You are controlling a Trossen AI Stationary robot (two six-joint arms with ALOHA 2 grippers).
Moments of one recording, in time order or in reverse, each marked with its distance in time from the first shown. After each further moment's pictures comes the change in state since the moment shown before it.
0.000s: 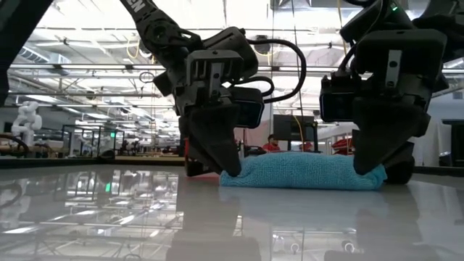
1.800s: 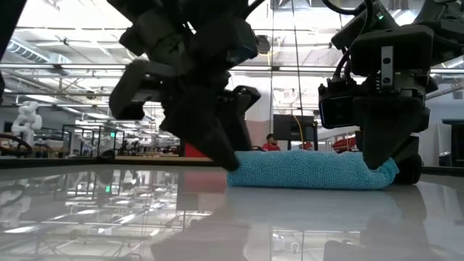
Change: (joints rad) left arm -0.194 -0.108 -0.001 0.022 -0.505 0.866; right arm -0.057 0.001 -0.002 -0.018 -0.145 0.056
